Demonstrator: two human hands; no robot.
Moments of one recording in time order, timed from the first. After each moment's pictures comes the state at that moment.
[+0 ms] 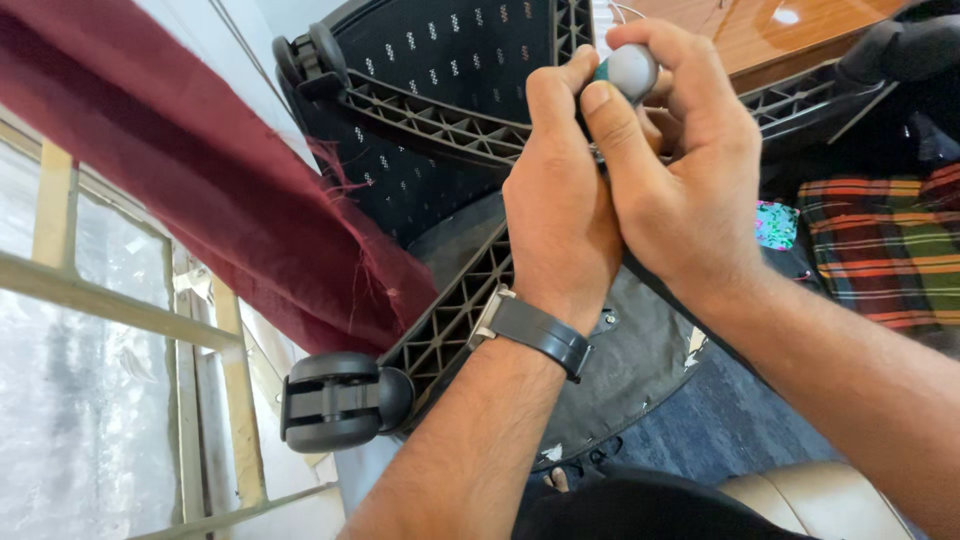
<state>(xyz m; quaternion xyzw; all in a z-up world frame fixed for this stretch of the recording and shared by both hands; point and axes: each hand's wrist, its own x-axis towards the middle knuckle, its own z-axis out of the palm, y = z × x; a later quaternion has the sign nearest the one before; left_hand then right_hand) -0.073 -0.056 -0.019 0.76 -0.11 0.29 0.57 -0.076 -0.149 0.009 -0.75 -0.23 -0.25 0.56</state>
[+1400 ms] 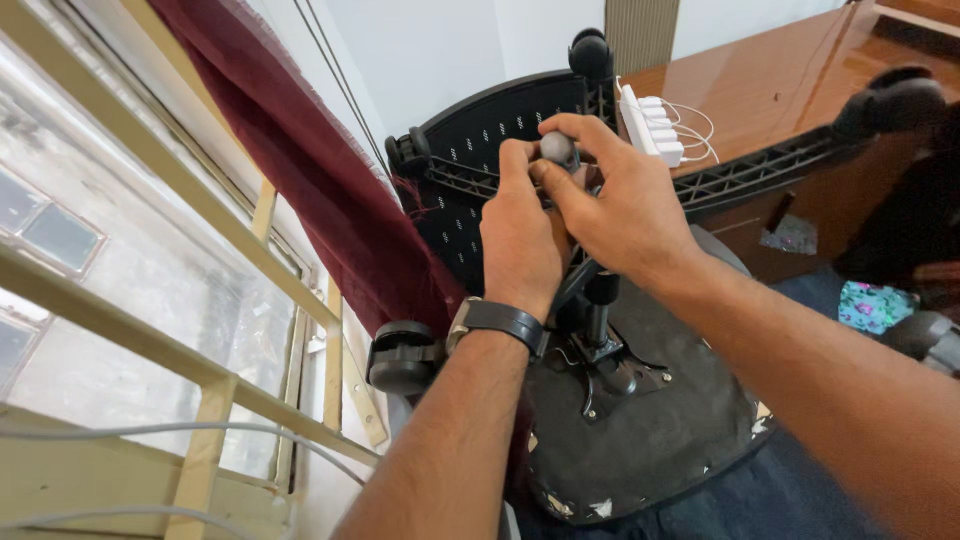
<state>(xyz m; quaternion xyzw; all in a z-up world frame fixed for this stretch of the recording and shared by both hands) -0.109 -0.029 0.007 0.81 -0.06 0.31 0.48 -0.092 -0.144 0.024 -0.78 -0.27 -0.25 0.51</state>
